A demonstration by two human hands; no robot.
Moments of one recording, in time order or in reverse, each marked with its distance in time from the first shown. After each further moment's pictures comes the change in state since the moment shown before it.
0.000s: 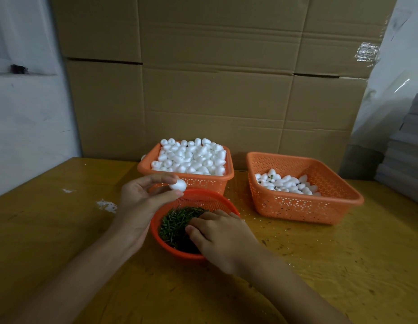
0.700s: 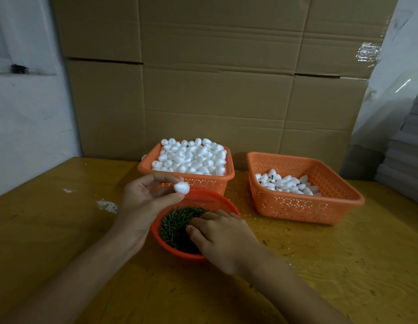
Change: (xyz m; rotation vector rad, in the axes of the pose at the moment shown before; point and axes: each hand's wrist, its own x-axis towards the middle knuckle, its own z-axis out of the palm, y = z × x) left_hand -0.002 0.001 0.000 0.045 -0.056 0.042; right_hand 0.000 0.000 0.001 0.002 0.012 -0.005
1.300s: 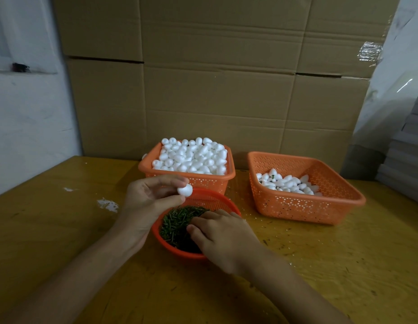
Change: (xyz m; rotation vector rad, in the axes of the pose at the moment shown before) left_hand -0.001 0.002 0.002 0.039 -0.035 0.004; right_hand 0.001 0.001 0.001 -0.002 0.010 0.000
